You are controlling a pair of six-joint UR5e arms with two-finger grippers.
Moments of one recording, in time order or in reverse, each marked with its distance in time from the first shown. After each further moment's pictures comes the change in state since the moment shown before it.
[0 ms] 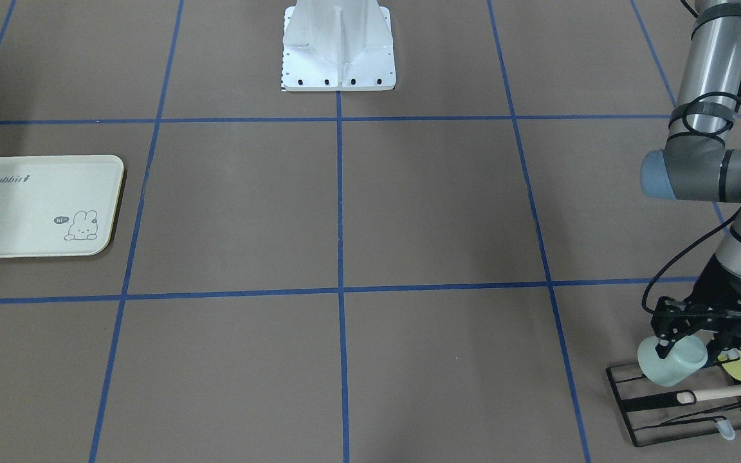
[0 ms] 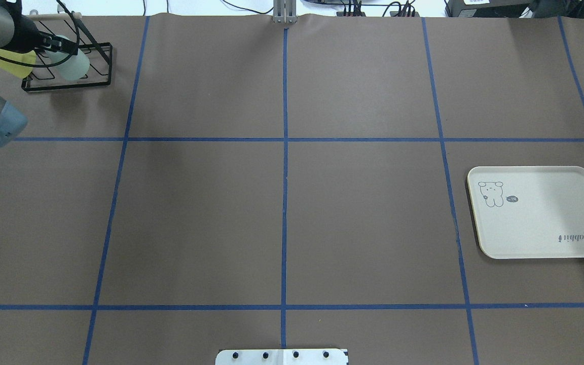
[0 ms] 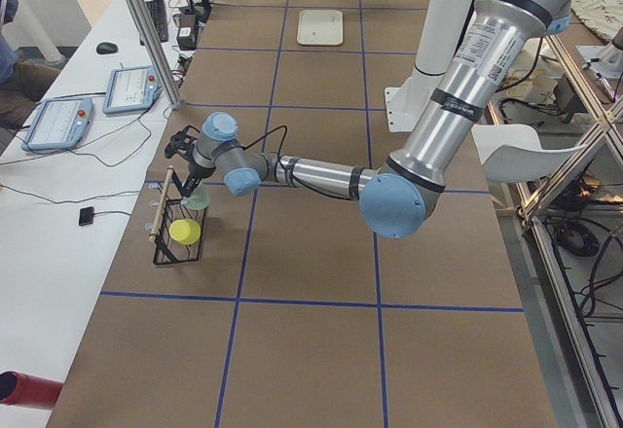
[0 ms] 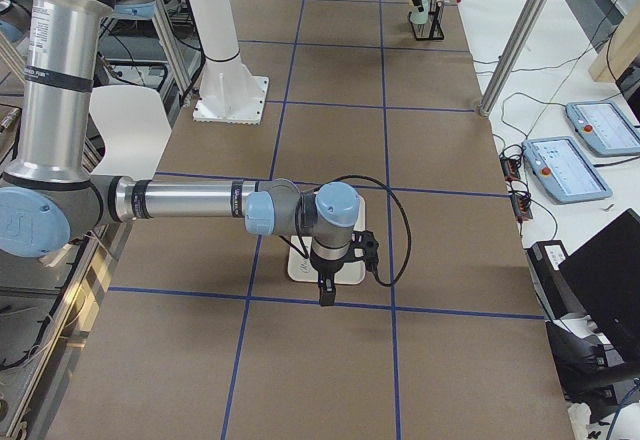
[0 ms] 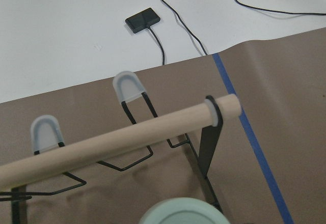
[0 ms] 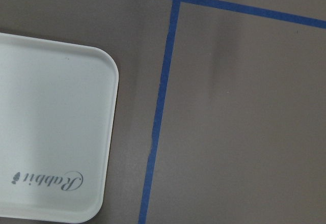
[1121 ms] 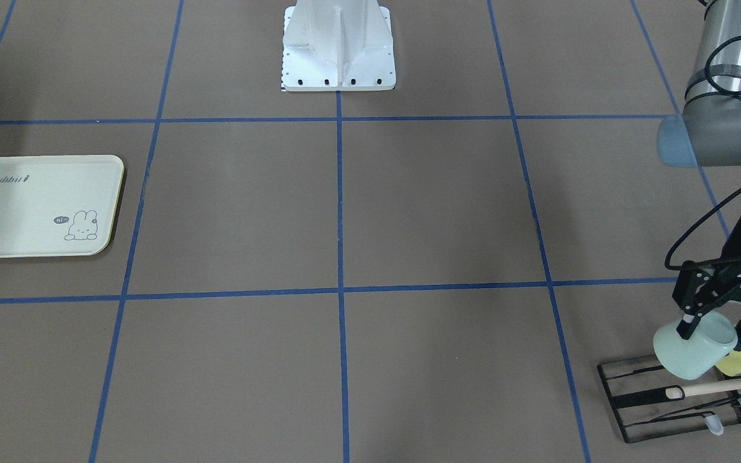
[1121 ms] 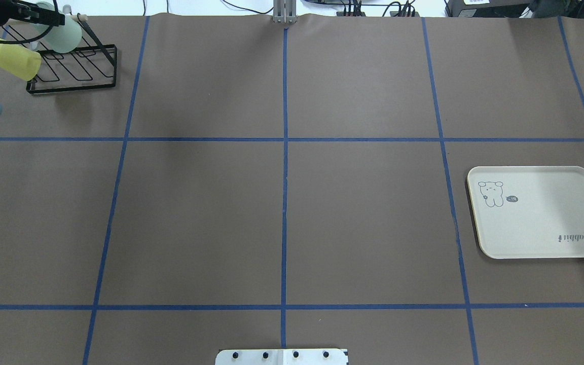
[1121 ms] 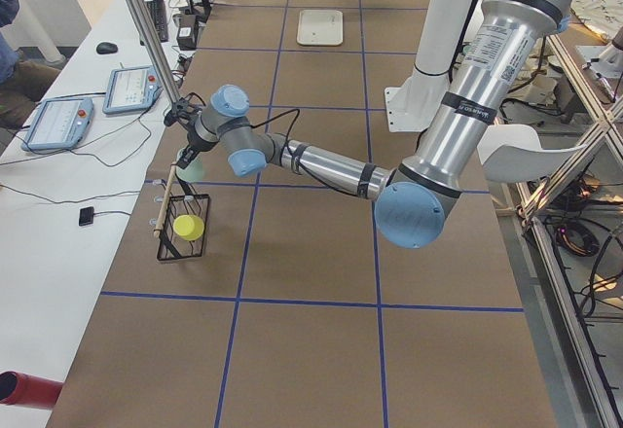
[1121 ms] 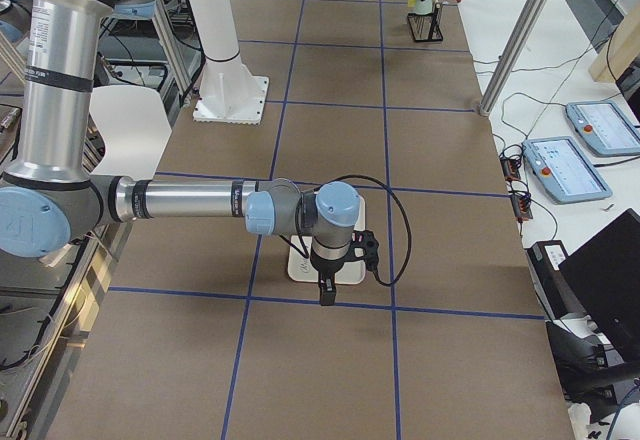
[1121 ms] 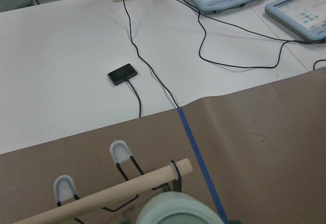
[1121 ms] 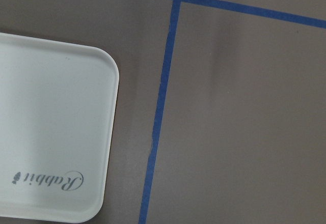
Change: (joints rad) left arm -0.062 0.063 -0.236 0.011 -0.010 -0.004; right arm 0.000 0.001 0.001 0.001 0.001 0.000
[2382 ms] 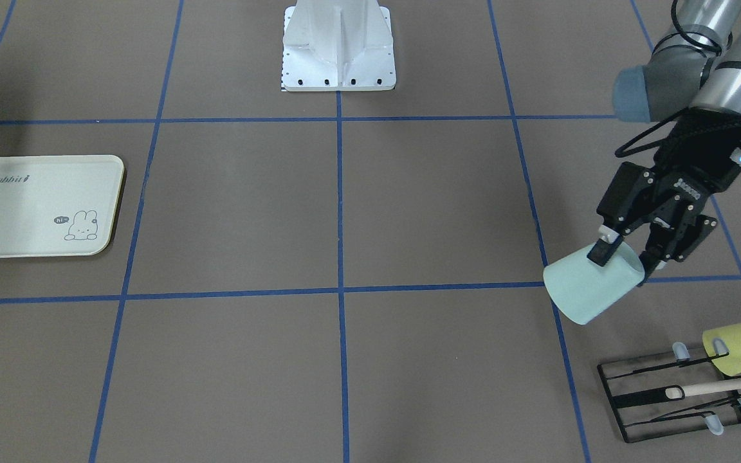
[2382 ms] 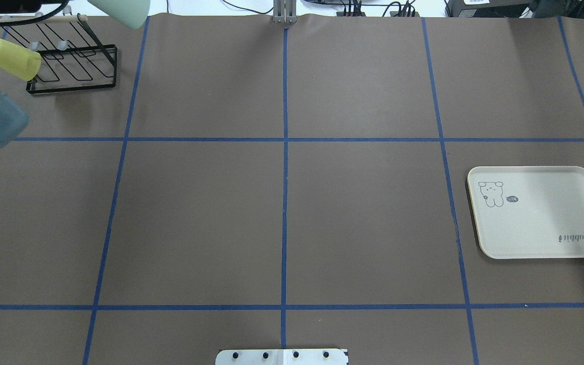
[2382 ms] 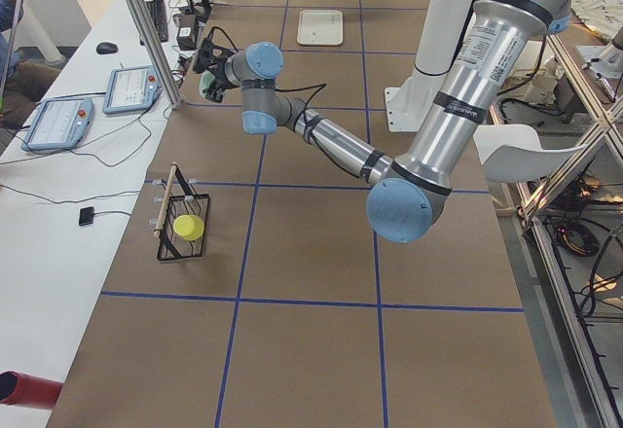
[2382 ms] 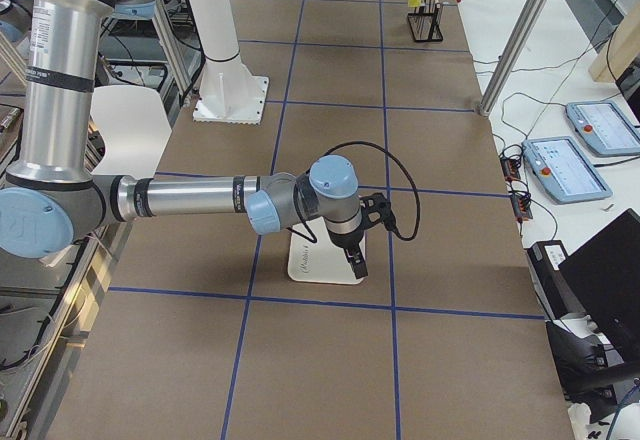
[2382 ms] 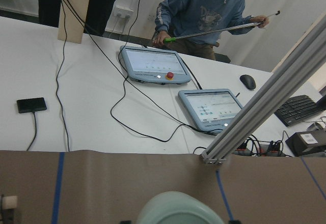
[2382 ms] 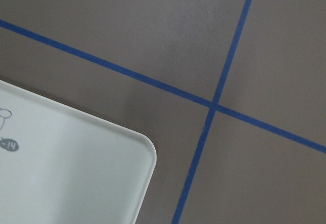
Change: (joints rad) left arm 0.106 -0.036 -0.210 -0.261 0.001 -0.651; right arm 0.000 0.056 0.052 0.422 0.083 0.076
